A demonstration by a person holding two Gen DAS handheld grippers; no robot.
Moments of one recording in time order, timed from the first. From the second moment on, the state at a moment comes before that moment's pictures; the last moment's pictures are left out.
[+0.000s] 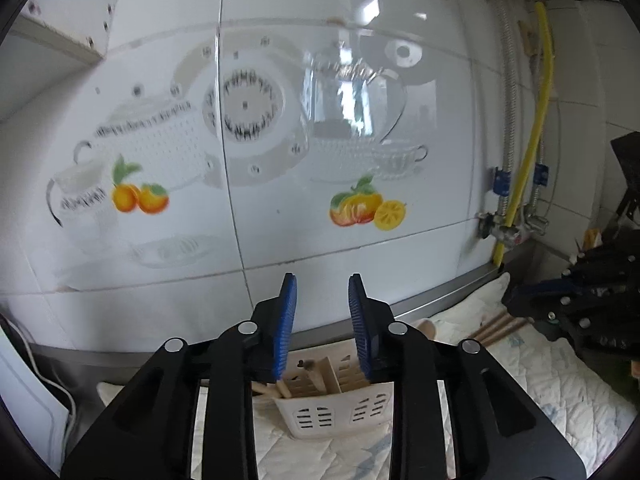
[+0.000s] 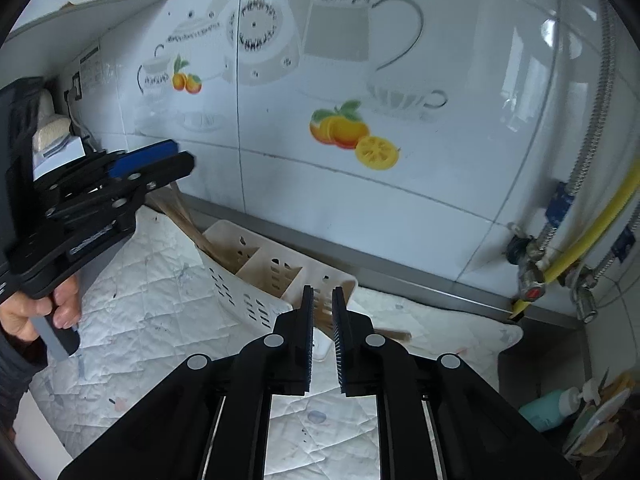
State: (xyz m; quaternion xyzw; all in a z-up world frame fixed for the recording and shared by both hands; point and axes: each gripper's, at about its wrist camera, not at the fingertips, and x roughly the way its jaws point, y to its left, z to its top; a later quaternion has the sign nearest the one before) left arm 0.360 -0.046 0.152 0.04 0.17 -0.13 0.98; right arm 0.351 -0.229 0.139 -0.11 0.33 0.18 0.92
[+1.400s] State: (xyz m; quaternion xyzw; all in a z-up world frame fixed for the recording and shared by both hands) left arm 0.129 -0.031 -0.074 -0.09 0.39 -0.17 0.90; right arm 0.127 -0.228 -0.072 -0.02 0.40 0.15 0.91
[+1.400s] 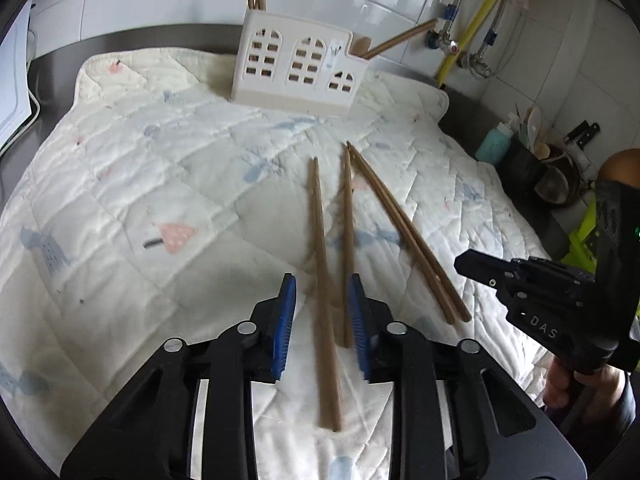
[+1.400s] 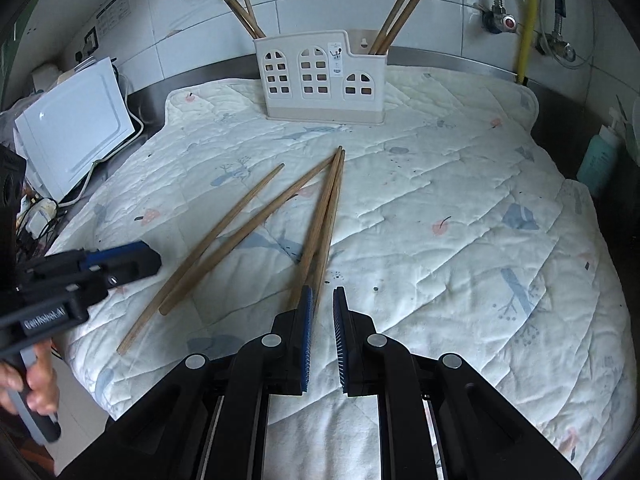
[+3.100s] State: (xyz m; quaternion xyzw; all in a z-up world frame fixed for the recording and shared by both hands) left arm 0.148 -0.042 -0.085 -0.06 0.42 -0.18 0.89; right arm 0.119 -0.230 -0.044 -0.02 0.35 0.14 0.93
